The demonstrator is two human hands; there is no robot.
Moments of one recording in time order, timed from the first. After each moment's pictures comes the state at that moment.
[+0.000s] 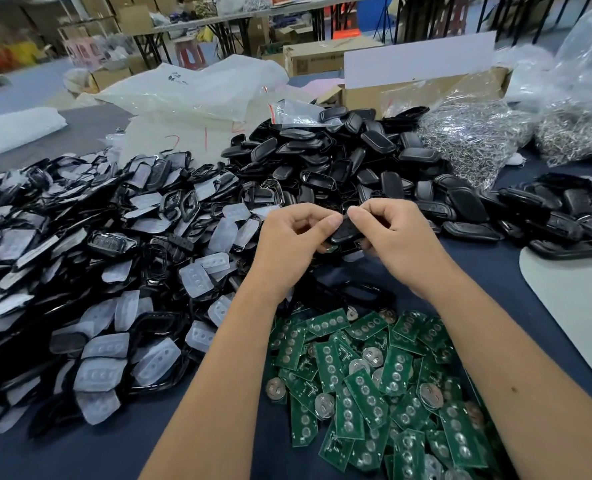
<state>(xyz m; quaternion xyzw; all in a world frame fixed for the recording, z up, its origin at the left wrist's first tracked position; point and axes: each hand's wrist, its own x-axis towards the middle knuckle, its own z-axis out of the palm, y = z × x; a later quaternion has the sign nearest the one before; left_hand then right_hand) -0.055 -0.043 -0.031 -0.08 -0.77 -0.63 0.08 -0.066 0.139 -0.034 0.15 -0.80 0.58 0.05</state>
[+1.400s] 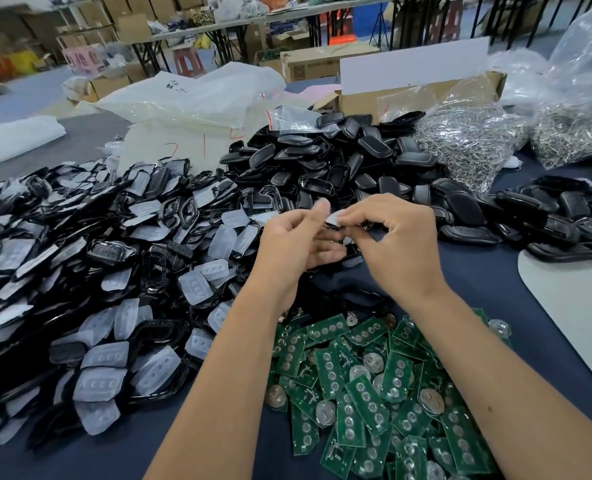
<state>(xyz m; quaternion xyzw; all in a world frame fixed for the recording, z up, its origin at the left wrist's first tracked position) -0.052 -0.034 -0.022 0.03 -0.64 -0.76 -0.02 -0.057 0.127 -0.032 0.23 -0.79 0.48 0.31</state>
